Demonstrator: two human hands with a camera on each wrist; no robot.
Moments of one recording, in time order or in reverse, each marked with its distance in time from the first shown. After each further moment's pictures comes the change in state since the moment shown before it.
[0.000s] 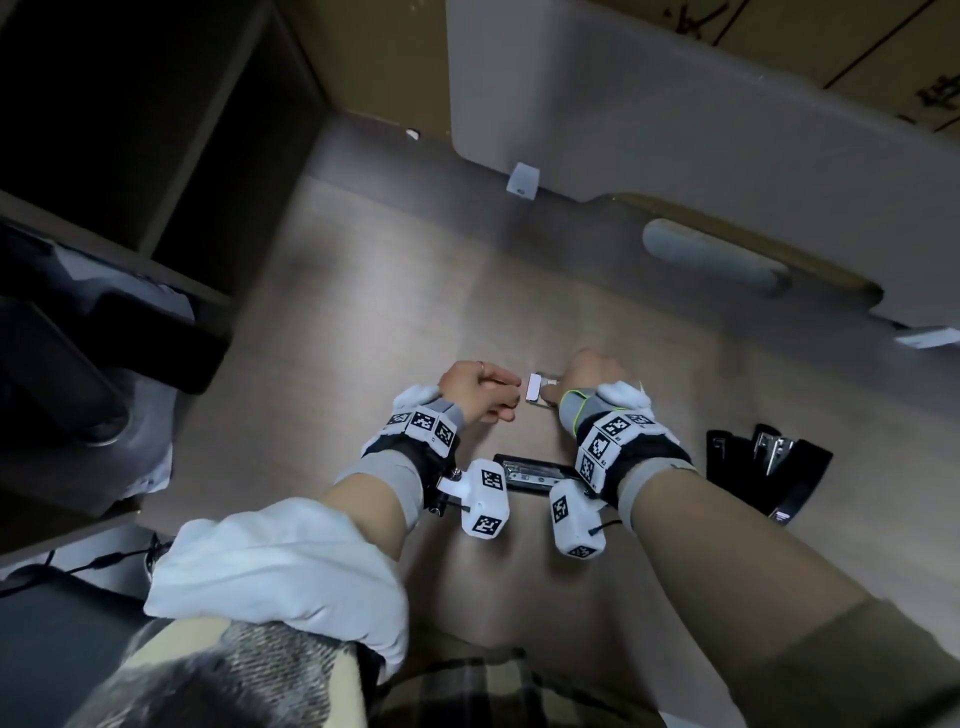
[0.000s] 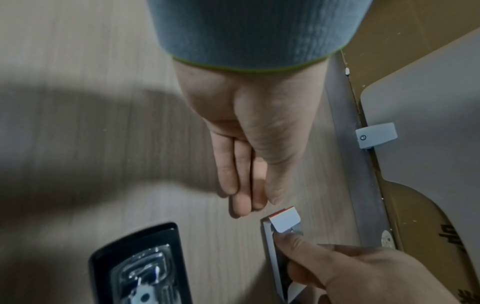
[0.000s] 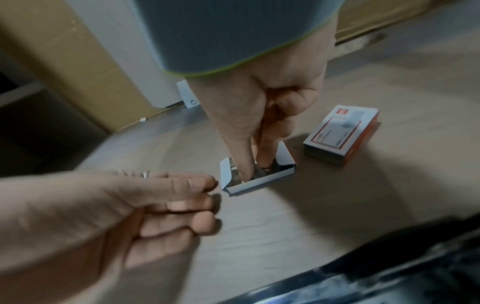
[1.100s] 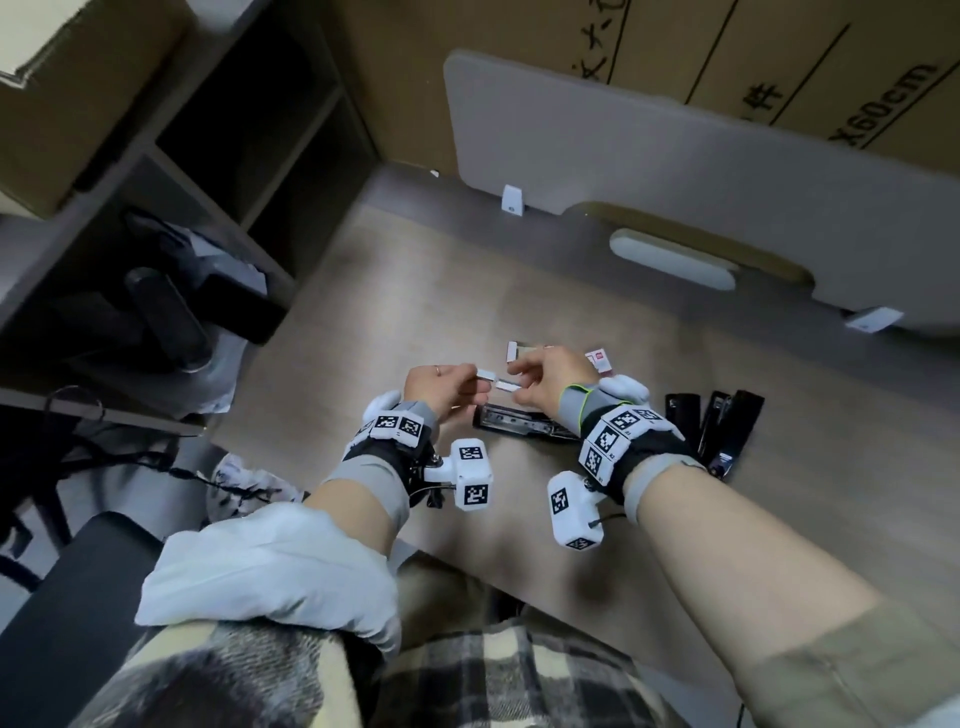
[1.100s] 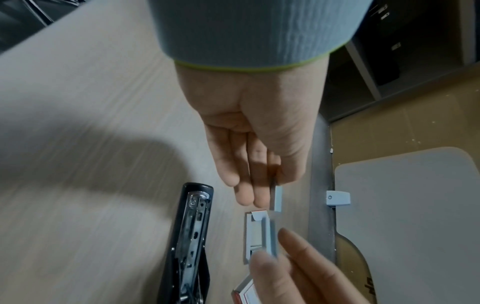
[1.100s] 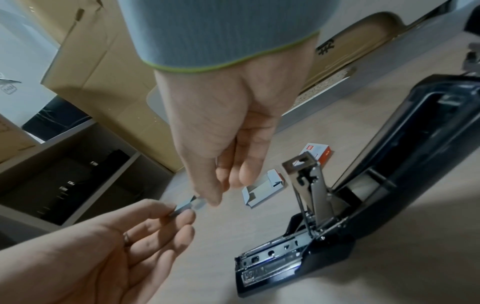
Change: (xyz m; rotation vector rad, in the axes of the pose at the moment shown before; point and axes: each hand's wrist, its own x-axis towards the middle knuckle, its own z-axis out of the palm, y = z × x) left_hand -0.142 -0.002 0.059 -0.369 0.419 0.028; right_hand -0.113 0.074 -0.015 0.262 0.009 -0.602
